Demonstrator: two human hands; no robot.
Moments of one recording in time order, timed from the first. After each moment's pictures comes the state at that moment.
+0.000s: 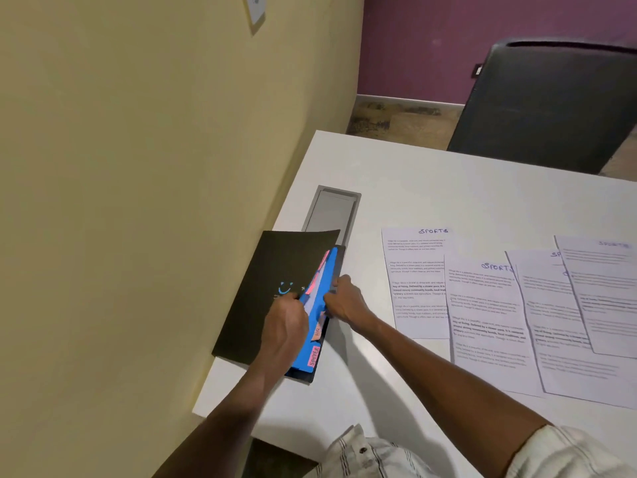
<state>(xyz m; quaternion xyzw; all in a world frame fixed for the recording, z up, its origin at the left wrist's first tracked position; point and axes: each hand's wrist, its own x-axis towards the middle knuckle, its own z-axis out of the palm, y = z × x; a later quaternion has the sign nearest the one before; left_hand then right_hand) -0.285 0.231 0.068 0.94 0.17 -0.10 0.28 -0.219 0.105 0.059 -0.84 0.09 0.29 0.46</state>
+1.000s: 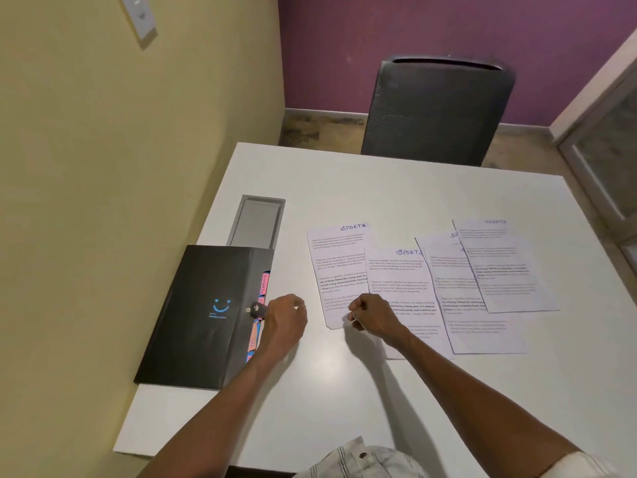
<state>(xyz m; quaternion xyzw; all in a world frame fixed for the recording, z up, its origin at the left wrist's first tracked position) -0.267 0.102 0.054 0.92 0.10 -0.11 0.37 -0.263 -0.103 0.052 -0.83 0.19 0.22 0.48</state>
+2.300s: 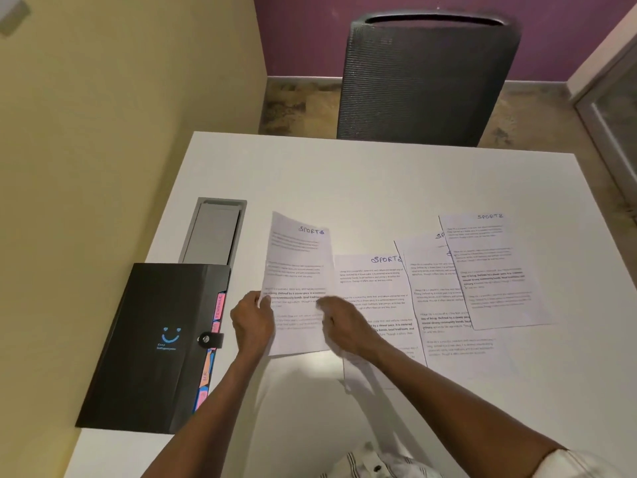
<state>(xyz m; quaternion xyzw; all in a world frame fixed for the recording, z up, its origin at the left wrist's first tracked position) -0.197 0.038 0.041 0.87 0.29 -0.06 0.40 -0.213 -0.148 0.011 -0.88 0.00 0.26 0.40</state>
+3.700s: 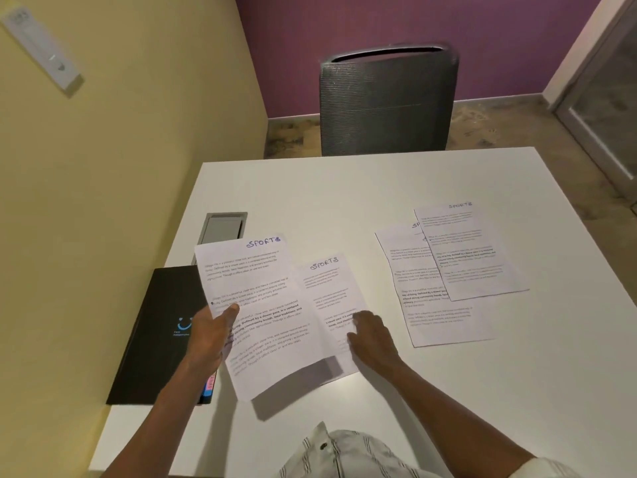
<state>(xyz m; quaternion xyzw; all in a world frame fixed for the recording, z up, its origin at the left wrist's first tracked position) -0.287 0.085 0.130 0.69 0.31 -0.12 0.64 -0.319 -0.202 -0.006 -0.95 0.04 0.16 0.26</state>
